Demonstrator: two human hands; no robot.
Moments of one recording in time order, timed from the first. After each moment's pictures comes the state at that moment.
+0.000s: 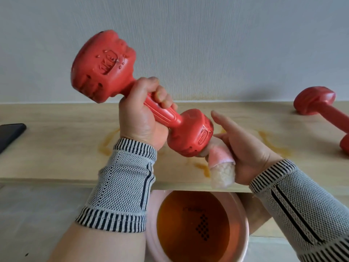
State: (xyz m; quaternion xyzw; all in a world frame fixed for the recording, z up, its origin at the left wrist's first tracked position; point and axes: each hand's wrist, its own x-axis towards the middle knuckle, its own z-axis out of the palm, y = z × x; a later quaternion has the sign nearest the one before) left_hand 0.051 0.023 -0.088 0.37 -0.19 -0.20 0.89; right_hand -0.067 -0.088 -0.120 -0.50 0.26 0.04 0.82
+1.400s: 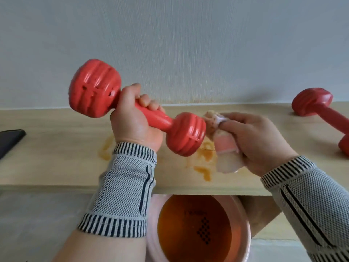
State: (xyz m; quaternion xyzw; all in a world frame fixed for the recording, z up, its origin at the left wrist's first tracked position) left_hand 0.059 0.022 -0.087 0.35 -0.03 -0.17 0.92; right_hand -0.071 -0.102 -0.114 -0.68 0.26 -0.25 0.64
